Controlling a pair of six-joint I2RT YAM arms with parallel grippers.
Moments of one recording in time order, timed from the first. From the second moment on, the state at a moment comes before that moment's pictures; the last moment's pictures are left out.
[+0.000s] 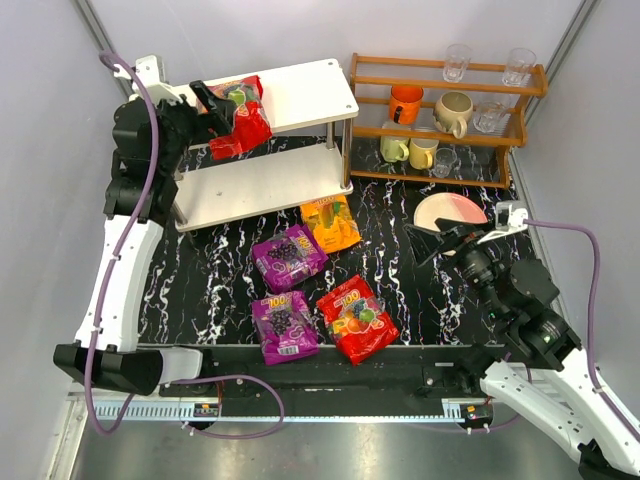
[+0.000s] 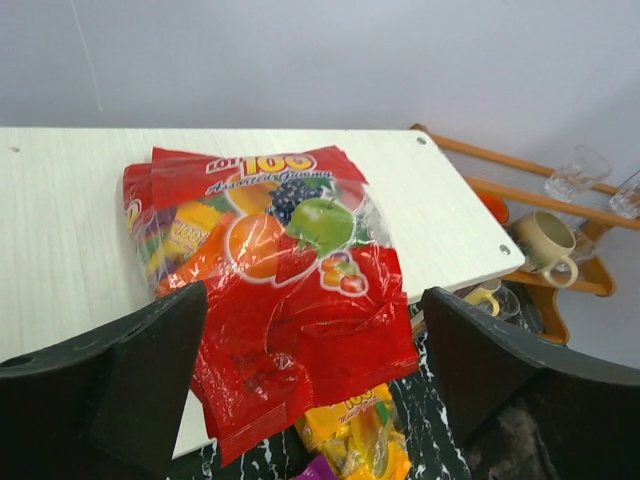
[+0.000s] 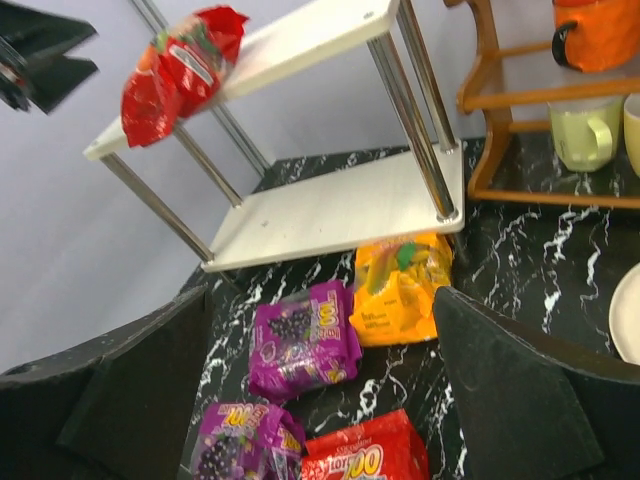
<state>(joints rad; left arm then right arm) -0.13 1.28 1.59 -0.32 0.07 -0.36 0.69 0.50 0.82 -0.18 0.23 0.45</state>
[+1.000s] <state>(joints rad) 0.00 1.46 1.59 -0.26 0.18 -0.40 0.69 0.41 0.79 -0.31 0.23 0.54</state>
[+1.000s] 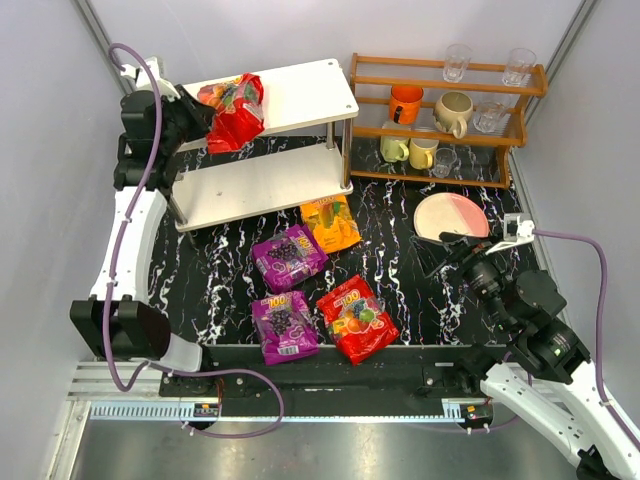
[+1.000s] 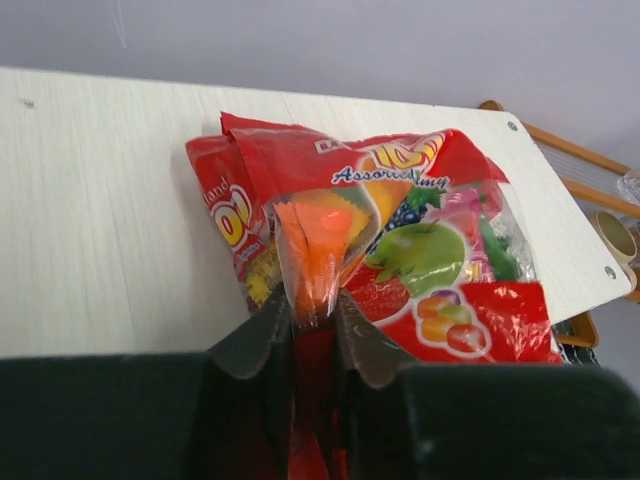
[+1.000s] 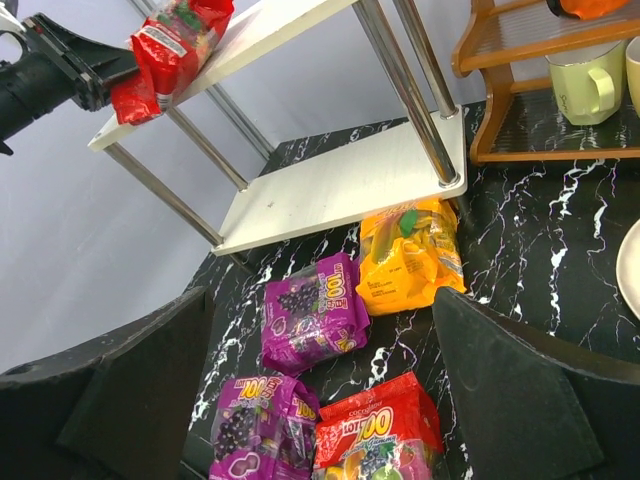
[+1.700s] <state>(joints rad) 0.19 1.54 1.75 -0.37 0.30 -0.41 0.69 0.41 0.79 -0.35 0.22 0.56</state>
